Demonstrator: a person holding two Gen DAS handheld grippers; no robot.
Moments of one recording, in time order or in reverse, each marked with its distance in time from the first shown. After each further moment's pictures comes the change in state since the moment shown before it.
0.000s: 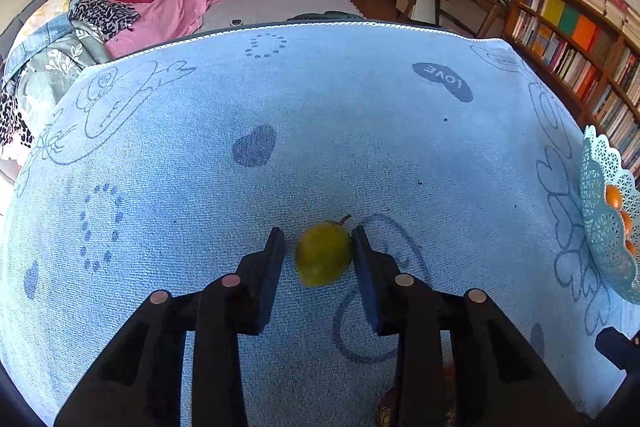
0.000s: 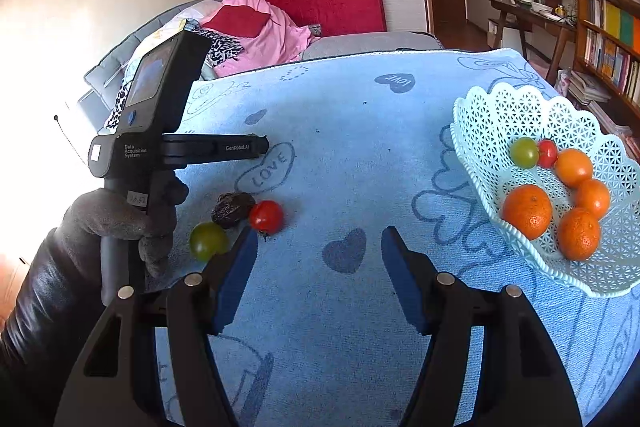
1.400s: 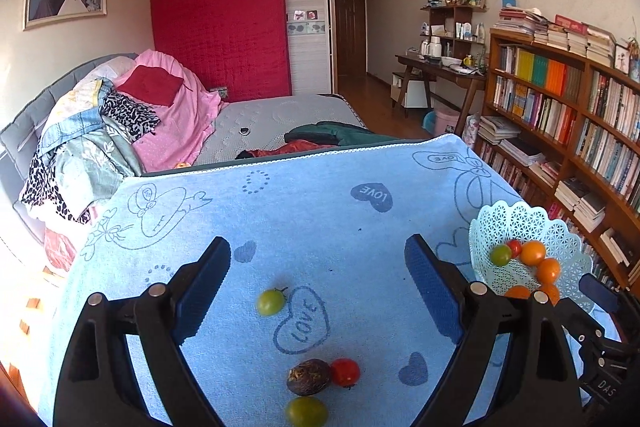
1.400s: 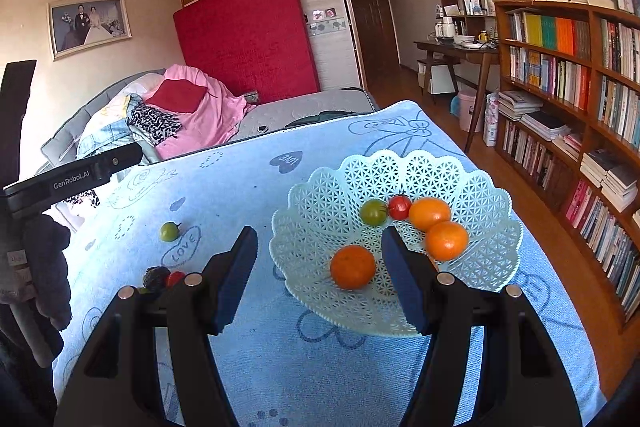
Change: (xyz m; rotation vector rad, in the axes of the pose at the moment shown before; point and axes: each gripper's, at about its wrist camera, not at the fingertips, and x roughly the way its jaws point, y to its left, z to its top) left arm -0.150 -0.078 -0.003 0.064 -0.370 0.083; right arm -0.086 -0.077 0.007 0.120 -0.249 -0.187
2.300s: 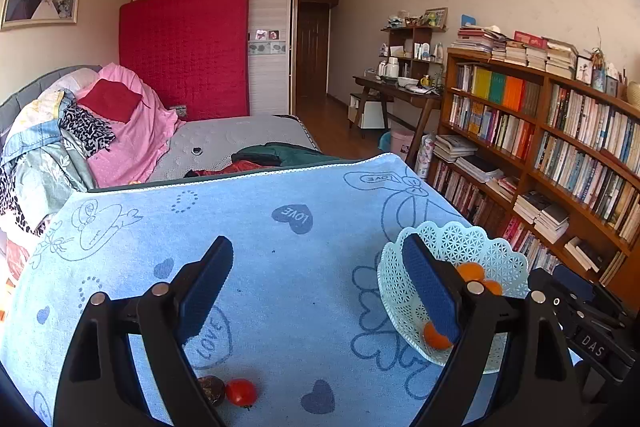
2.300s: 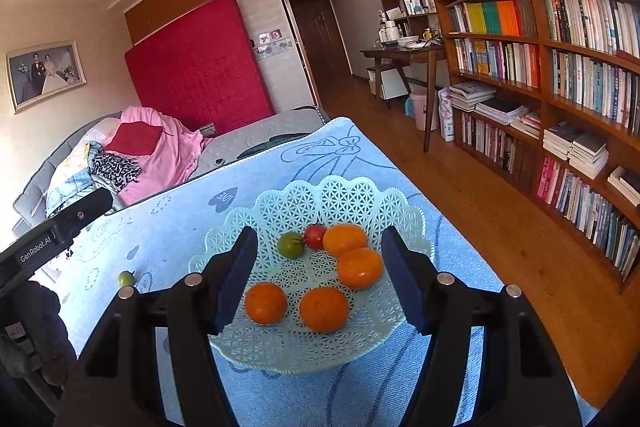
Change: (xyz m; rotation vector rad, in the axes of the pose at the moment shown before) left arm 0.001 -0.068 0.003 0.001 -0.092 -0.157; right arm -0.015 -0.072 0.014 0.159 -0.088 -0.131
